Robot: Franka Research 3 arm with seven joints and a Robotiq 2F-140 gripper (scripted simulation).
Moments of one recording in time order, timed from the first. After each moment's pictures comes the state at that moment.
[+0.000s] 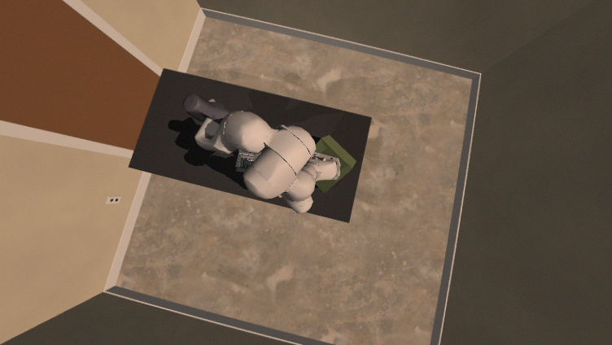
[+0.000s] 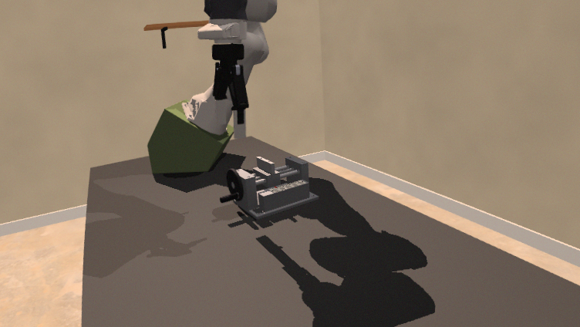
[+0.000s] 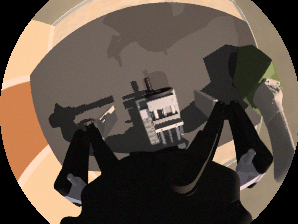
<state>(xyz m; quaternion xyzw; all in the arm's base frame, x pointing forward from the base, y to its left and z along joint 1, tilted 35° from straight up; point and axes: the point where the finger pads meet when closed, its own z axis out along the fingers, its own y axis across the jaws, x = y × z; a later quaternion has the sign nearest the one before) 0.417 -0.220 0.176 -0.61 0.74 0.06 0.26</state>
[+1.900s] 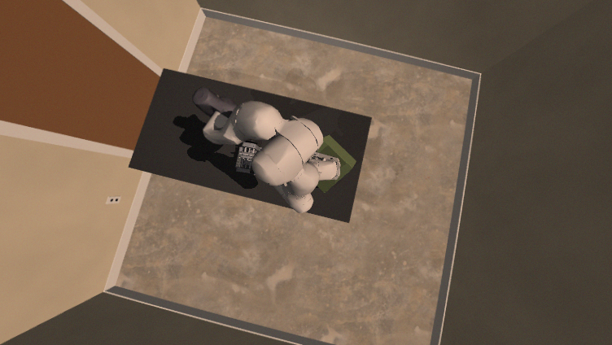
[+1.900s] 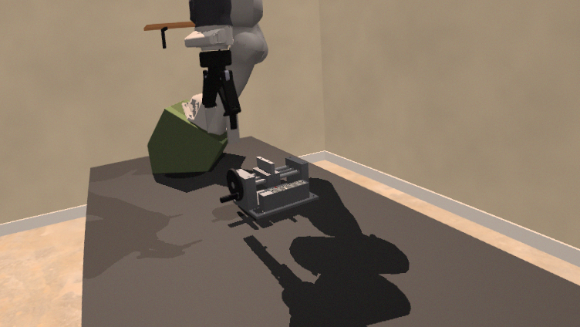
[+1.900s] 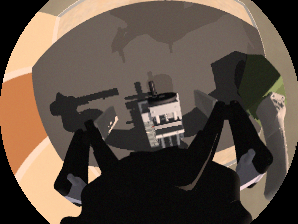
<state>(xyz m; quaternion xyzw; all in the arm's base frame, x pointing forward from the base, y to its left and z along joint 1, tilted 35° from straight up) 0.420 -0.232 0.154 -0.63 0.72 0.04 0.29</state>
